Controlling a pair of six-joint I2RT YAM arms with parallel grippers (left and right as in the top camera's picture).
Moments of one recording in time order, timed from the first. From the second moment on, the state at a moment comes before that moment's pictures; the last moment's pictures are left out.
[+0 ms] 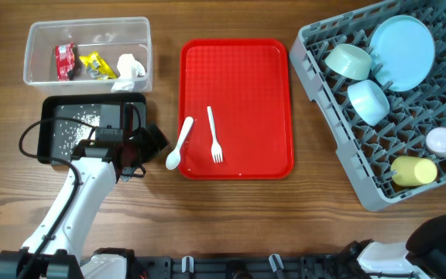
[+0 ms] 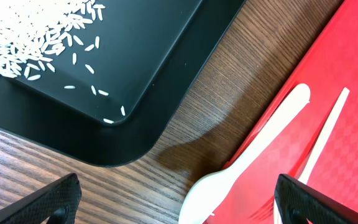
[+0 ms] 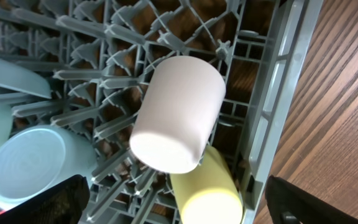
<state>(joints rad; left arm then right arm) -0.08 1.34 0.76 -0.63 0.12 -0.77 -0.80 1.61 1.53 -1.19 -0.12 0.27</state>
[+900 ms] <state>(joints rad) -0.08 1.34 0.76 -0.63 0.12 -0.77 0.25 1.54 1.53 -1.02 -0.23 0.21</state>
